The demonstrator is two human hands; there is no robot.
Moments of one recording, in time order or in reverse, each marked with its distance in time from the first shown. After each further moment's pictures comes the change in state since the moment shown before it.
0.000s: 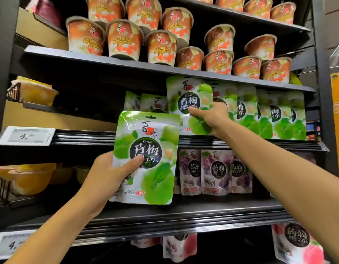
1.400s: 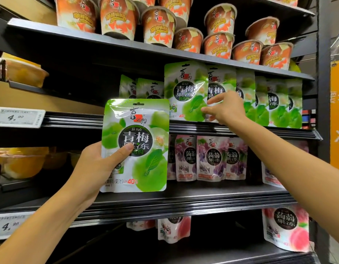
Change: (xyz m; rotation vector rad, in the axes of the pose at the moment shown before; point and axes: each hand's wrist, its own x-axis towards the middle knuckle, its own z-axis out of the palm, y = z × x) left_hand -0.010 -0.007 -0.002 -0.070 0.072 -0.028; right_hand -0.009 0.019 -0.039 -0.519 0.129 -0.209
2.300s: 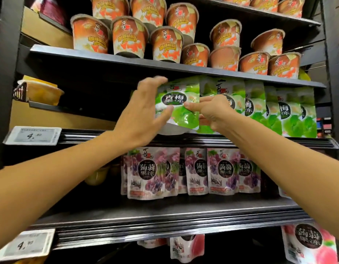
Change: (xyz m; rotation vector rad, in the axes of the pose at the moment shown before) left_hand 0.096 0.072 0.047 0.970 -0.038 0.792; right_hand -0.015 -0.076 0.028 0.626 -0.229 0.237
